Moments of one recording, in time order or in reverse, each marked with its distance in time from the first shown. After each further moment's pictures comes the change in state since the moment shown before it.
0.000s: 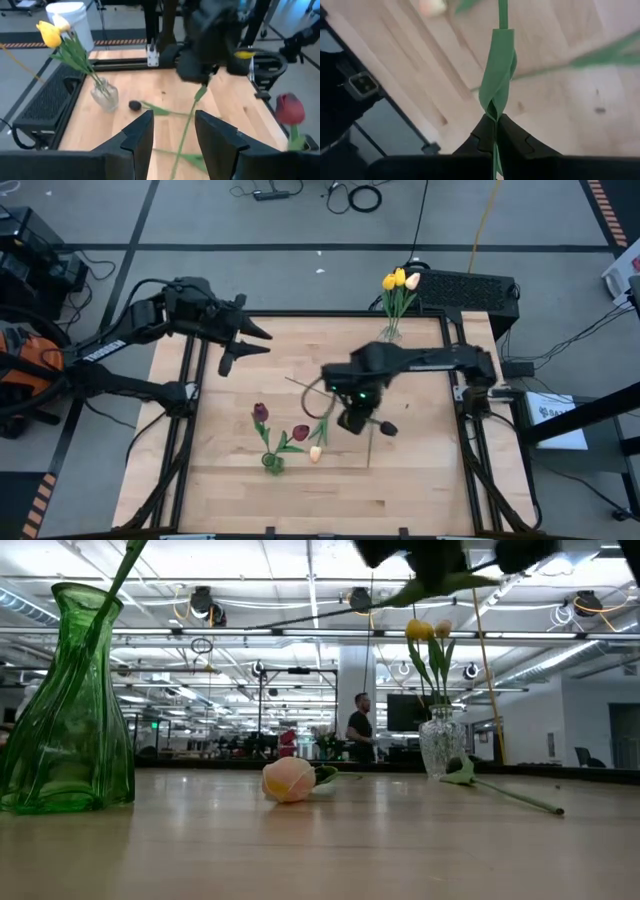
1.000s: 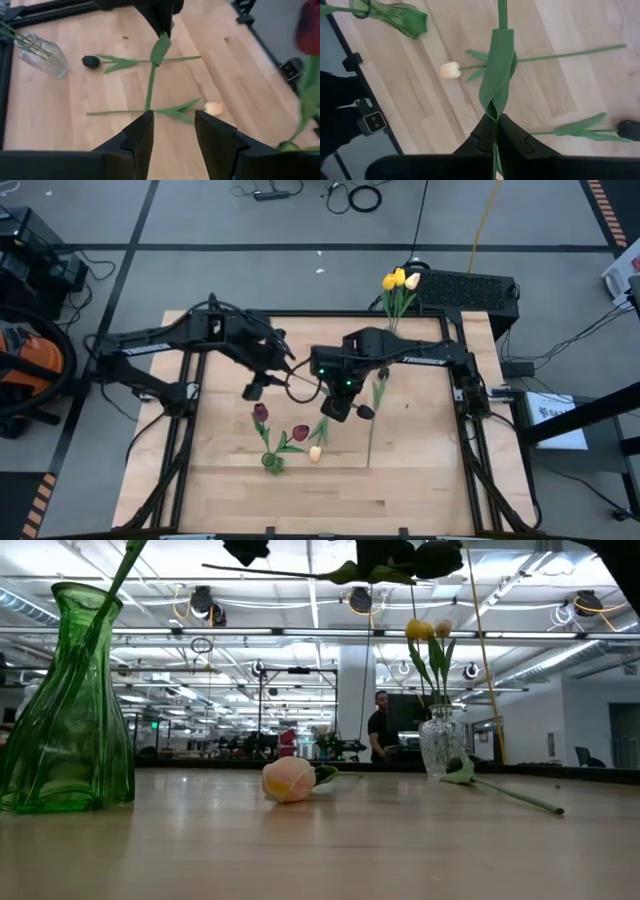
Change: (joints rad) left arm -0.174 0.233 0.002 -0.122 -0.052 0.161; right arm -0.047 0.147 0.341 0.002 0.118 -0.140
